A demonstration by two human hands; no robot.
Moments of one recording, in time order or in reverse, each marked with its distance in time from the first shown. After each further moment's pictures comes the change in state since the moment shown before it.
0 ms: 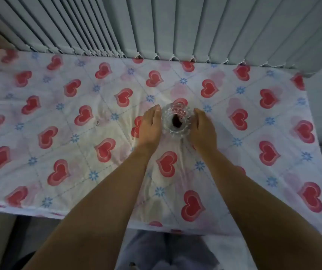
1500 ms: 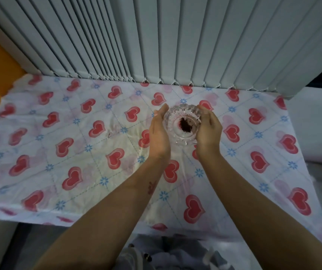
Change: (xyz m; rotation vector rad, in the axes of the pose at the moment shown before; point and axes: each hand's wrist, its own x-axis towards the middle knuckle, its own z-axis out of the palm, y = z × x) left_hand -0.060 0.071 -0.013 -0.602 -0.017 -0.023; right_hand -0.037 -0.094 -0.060 0.914 0.231 0.239
